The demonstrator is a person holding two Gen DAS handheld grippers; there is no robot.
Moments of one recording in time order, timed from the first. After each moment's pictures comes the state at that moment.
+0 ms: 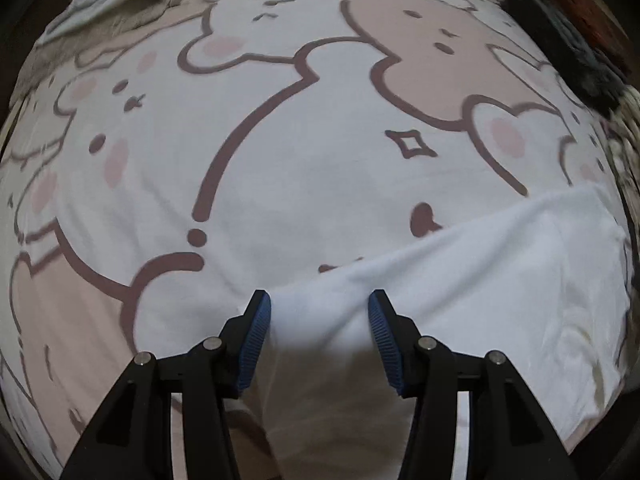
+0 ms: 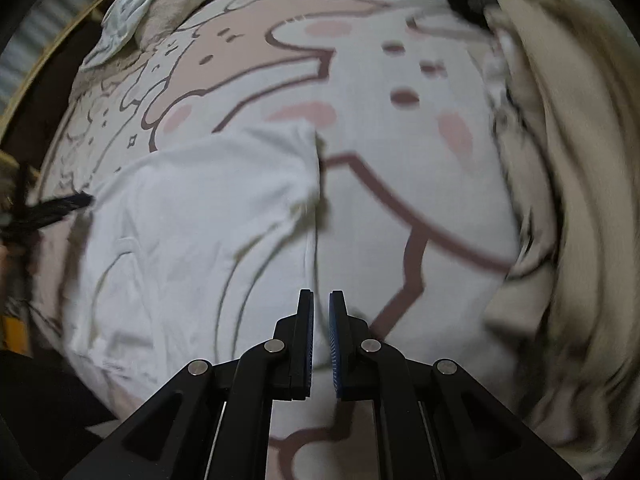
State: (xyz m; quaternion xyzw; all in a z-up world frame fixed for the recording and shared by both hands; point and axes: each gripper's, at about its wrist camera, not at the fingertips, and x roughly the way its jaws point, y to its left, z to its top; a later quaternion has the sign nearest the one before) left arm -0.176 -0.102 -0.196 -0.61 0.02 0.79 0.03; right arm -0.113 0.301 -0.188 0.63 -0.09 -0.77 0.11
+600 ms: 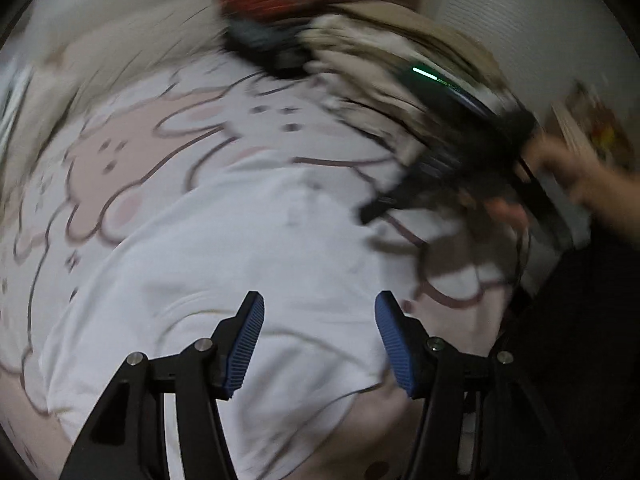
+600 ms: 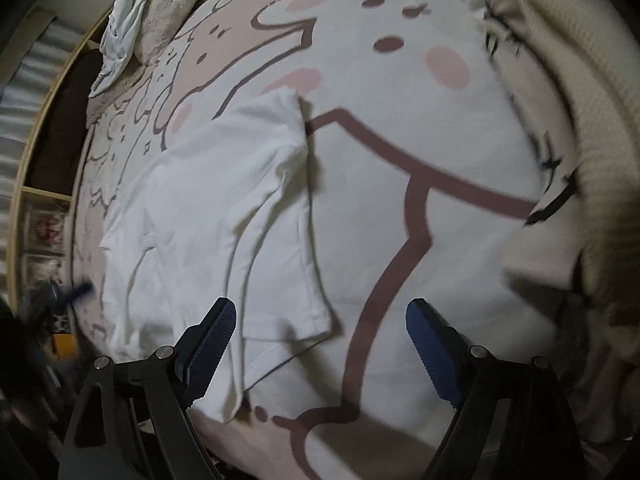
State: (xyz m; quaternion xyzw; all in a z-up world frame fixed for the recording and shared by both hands) left arm -0.012 0.158 -0.112 -0.47 0.12 0.81 0.33; right arm -0.109 0.317 -0.211 0.65 -0.17 -0.72 0.16
